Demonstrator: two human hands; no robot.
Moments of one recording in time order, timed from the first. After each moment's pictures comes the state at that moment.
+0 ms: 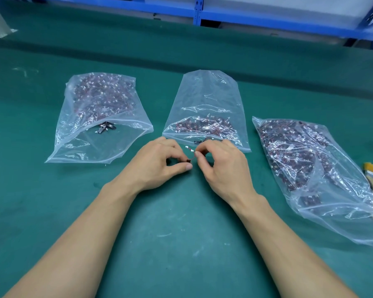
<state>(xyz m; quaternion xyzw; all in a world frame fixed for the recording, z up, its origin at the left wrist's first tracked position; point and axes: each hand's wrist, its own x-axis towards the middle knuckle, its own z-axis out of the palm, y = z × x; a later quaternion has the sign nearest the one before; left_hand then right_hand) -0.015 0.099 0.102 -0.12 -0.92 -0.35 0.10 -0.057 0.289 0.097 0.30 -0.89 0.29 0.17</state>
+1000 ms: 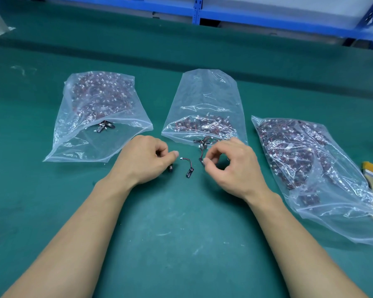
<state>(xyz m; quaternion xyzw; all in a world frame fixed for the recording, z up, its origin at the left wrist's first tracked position) -0.017 0.086 0.101 0.04 -0.94 -0.32 0.09 -0.064 0.311 0.104 0.31 -0.87 0.36 0.13</state>
